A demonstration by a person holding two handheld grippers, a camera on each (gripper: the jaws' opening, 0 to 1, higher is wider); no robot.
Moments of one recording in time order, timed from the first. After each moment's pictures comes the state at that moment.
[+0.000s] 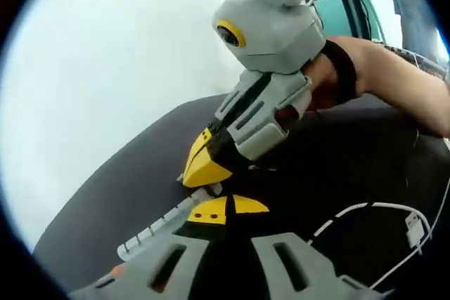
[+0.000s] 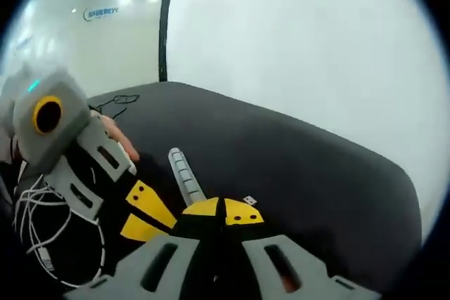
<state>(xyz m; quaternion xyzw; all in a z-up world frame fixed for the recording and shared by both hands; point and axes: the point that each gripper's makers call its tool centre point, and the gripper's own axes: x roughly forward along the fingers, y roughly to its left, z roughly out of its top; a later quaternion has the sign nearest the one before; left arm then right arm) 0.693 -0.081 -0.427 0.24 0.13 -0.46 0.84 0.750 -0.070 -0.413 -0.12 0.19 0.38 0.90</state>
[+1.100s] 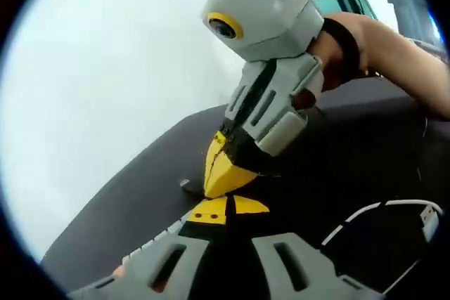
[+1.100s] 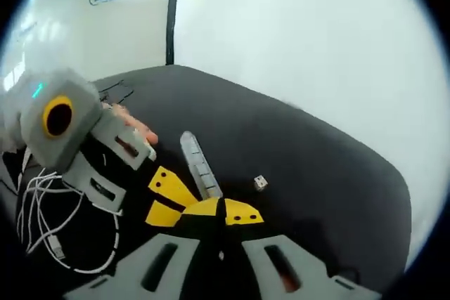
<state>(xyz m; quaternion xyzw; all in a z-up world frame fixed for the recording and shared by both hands) 0.696 -0.088 -0.423 0.26 0.08 -0.44 0.85 0.727 -0.078 -0.418 -0.16 0.23 0.38 0.88</state>
